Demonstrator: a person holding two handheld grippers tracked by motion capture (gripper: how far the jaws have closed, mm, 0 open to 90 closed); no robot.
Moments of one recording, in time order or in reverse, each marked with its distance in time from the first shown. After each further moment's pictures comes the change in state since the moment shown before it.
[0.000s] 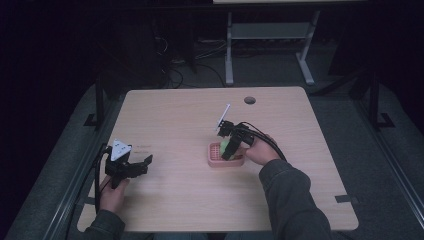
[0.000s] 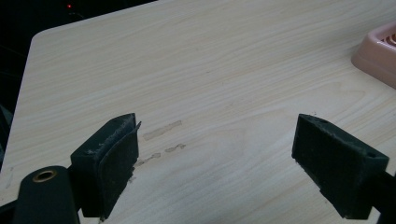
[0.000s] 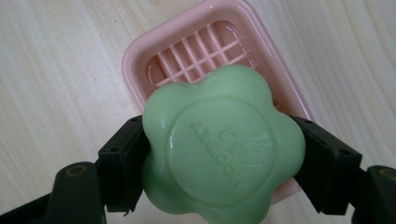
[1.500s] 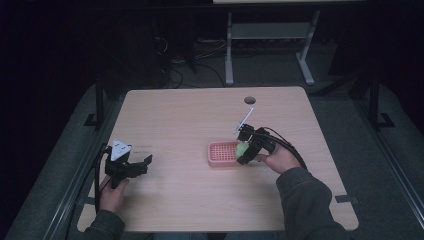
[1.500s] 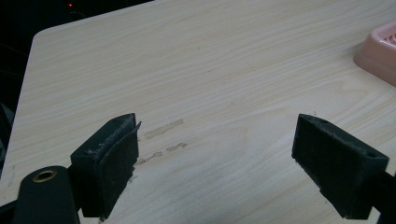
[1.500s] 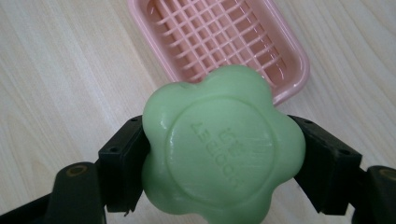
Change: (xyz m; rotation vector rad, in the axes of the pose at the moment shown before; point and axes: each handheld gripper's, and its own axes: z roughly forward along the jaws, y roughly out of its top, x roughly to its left) left arm 0.001 0.000 0.000 0.000 0.003 -0.006; right arm 0.002 -0.054 -0.028 -0.063 -0.023 0.045
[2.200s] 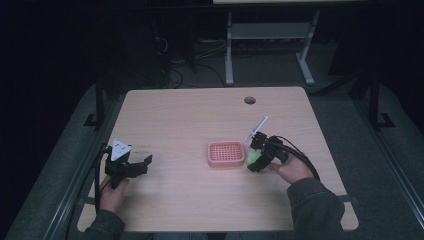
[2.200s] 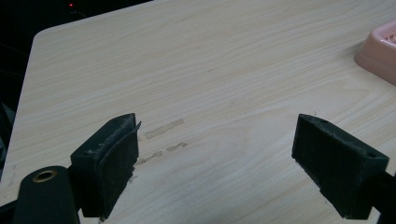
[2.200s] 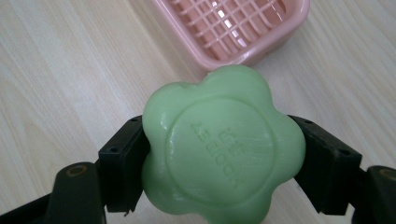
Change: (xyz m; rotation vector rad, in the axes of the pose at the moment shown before) left arm 0.000 0.000 0.000 0.000 0.002 0.002; right arm 0.005 -0.040 -0.006 -0.014 -0.028 0.041
